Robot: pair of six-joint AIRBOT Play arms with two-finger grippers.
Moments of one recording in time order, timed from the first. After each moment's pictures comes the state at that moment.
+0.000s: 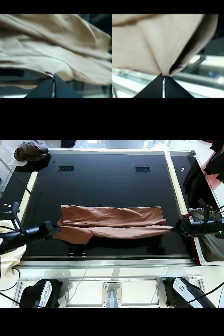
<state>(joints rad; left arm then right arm) 0.32 -0.58 0.64 0.83 -1.19 -1.46 -0.52 -1.00 0.85 -0.90 1.46 1.18</state>
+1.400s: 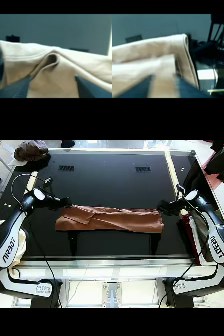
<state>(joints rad) 0.05 -1.54 1.22 1.17 -0.80 -1.41 -0.17 -1.55 1.23 -1.13 0.99 1.50</state>
